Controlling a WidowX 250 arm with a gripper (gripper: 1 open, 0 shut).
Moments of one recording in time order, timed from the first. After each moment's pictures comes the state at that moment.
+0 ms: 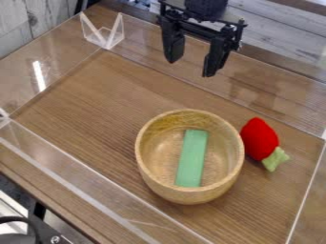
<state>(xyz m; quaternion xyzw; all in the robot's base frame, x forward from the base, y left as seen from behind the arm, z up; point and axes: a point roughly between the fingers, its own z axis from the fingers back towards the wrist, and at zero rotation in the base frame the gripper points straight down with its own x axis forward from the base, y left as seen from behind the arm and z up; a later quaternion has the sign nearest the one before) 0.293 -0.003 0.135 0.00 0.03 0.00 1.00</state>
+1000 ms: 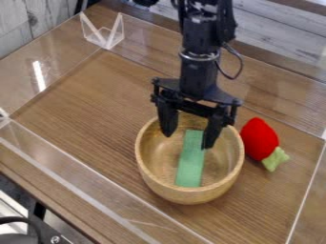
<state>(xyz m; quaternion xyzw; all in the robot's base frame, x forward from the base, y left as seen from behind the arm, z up) 0.248 -0.036 0.064 -0.02 0.07 0.06 1.00</state>
